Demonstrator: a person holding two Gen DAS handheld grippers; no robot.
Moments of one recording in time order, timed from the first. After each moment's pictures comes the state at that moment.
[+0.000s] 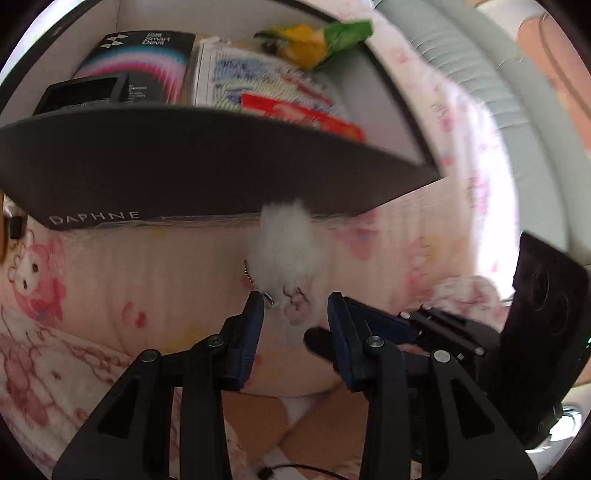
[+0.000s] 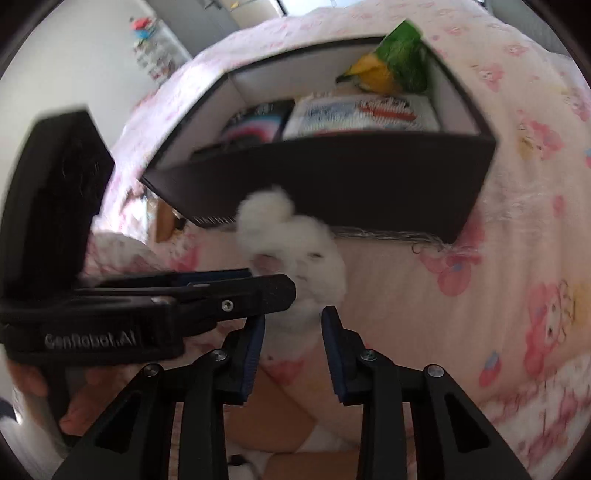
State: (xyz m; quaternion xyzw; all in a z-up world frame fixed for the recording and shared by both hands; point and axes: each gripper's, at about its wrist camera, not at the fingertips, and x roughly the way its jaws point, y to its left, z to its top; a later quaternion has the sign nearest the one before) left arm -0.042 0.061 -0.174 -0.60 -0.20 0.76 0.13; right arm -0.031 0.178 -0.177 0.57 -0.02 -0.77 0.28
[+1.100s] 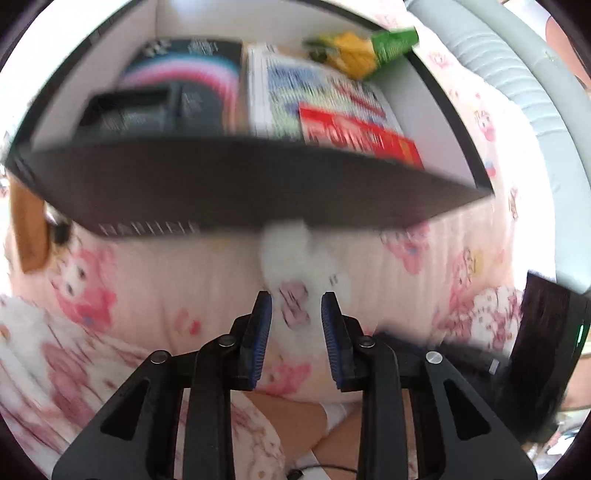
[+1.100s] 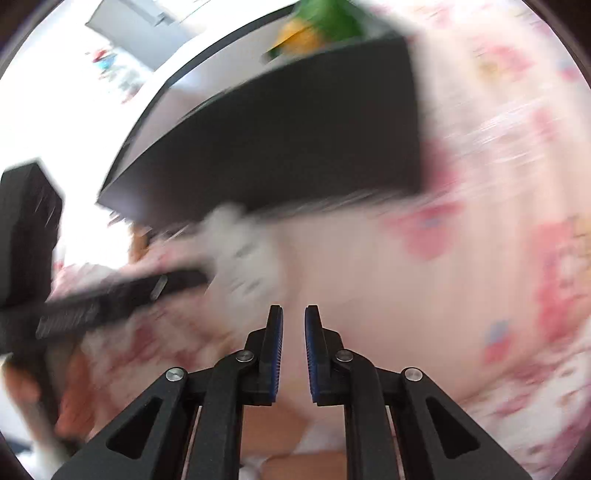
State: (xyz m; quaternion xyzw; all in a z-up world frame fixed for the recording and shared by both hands) left arm -0.031 0.027 -0.149 -0.60 -0.19 0.77 0.06; right arm -0.035 0.198 -0.209 0.61 -0.12 -0.74 0.26
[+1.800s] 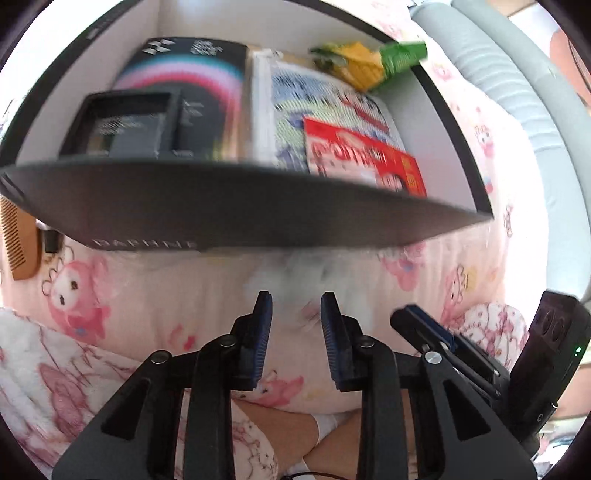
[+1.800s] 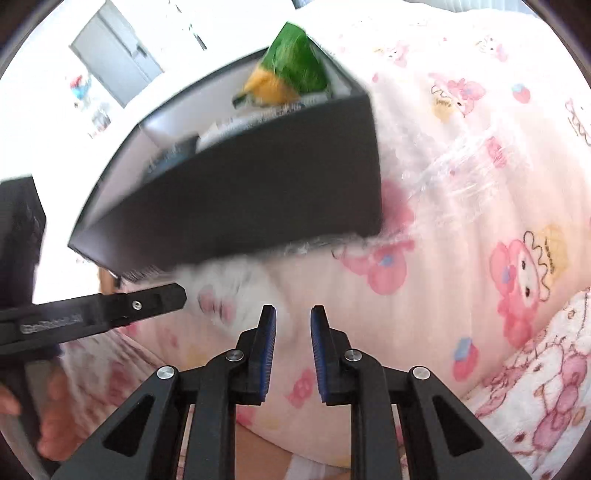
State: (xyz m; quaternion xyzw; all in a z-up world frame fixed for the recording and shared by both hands) left arm -0.038 -0.001 -0.141 -0.60 -0.22 0.77 0.07; right arm -0.031 0.200 -0.196 0.54 -0.12 -0.82 0.16
